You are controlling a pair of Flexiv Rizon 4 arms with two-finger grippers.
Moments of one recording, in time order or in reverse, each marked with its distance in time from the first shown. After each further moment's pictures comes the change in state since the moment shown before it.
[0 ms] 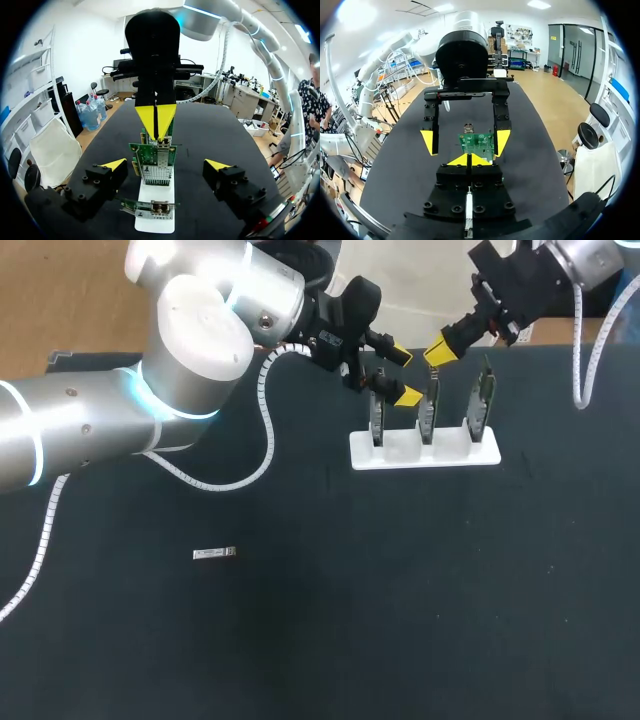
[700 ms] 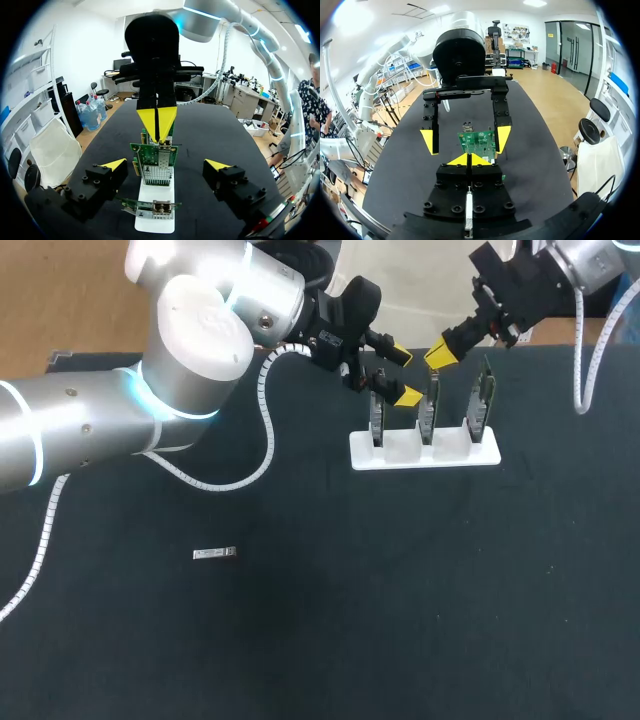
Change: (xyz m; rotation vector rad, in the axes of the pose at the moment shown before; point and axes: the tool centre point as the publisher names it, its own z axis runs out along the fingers) left arm 0.000 0.000 0.000 0.000 0.000 0.000; right arm 0.004 0.002 0.002 -0.004 -0.008 0.037
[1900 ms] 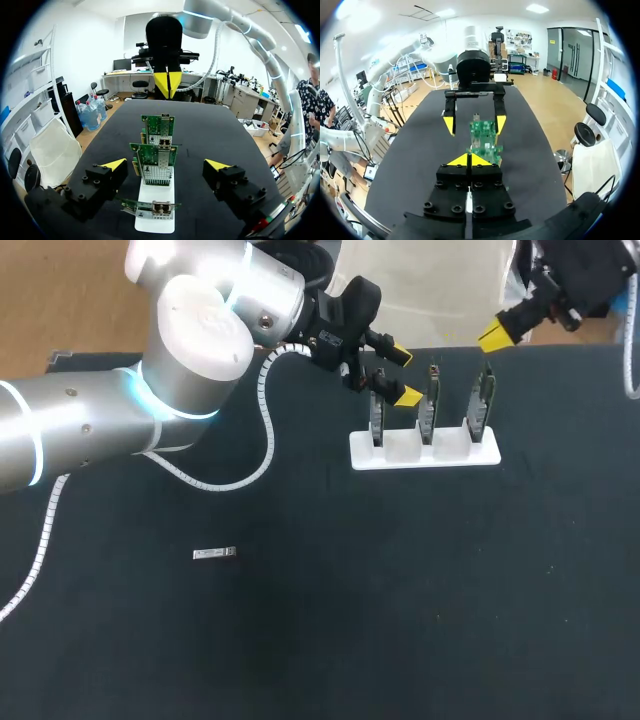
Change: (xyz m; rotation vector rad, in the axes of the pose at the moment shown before) left arm 0.000 0.000 0.000 0.000 0.000 0.000; right arm 0.021 0.015 -0.073 -0.002 -0.035 -0.036
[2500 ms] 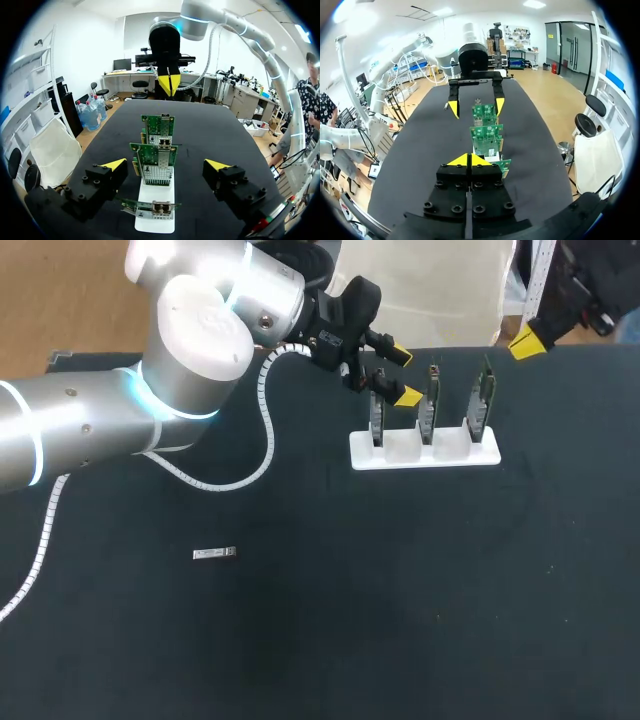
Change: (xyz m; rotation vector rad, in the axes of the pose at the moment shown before) left arm 0.000 0.000 0.000 0.000 0.000 0.000; right arm 0.032 0.006 -0.022 -0.017 0.026 0.038
